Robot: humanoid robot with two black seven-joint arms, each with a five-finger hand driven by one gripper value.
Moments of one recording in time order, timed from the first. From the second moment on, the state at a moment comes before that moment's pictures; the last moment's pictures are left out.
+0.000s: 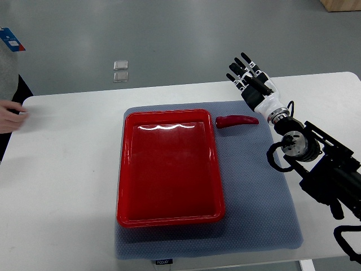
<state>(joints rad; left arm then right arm) -0.05 0.00 -0.06 -0.21 0.12 0.01 0.00 0.66 -0.10 0.92 0.73 -0.12 0.21 0.30</state>
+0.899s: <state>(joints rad) -0.05 0.00 -0.06 -0.22 0.12 0.01 0.00 1.03 -0.43 0.28 0.79 -1.40 0.18 0.27</state>
